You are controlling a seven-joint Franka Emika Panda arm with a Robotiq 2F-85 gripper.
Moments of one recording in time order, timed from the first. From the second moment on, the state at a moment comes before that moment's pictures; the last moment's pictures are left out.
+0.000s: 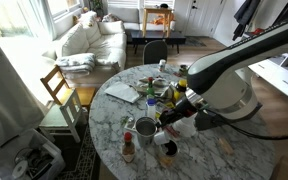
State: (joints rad) arm 0.00 0.17 0.27 -2.33 1.27 2.78 -0.76
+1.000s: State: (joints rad) arm -0.08 0.20 0.25 -2.34 1.60 2.57 -1.43
